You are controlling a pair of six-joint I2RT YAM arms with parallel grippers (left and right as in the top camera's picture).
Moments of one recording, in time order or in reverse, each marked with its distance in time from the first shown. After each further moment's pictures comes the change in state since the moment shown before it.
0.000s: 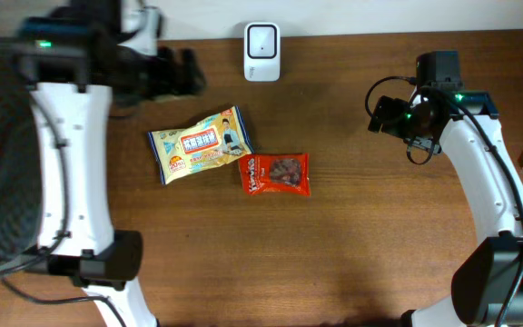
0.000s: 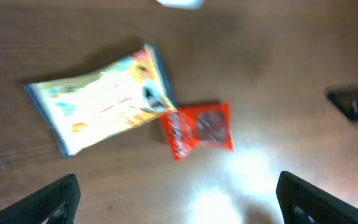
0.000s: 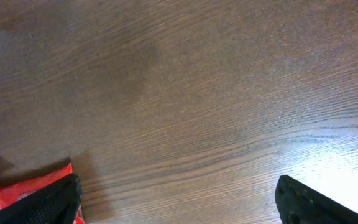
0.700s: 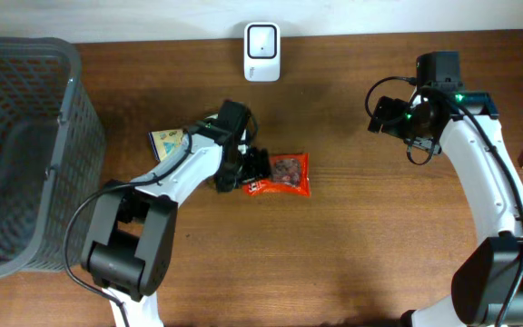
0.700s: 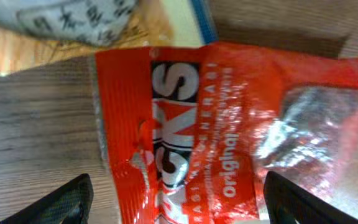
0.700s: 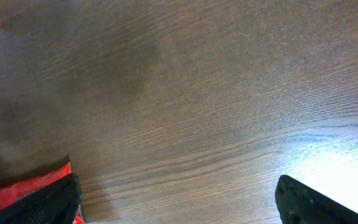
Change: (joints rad) left arm -0.282 -0.006 -1.223 0.970 -0.009 -0.405; right arm -0.001 0.000 -0.002 -0.001 0.000 0.000
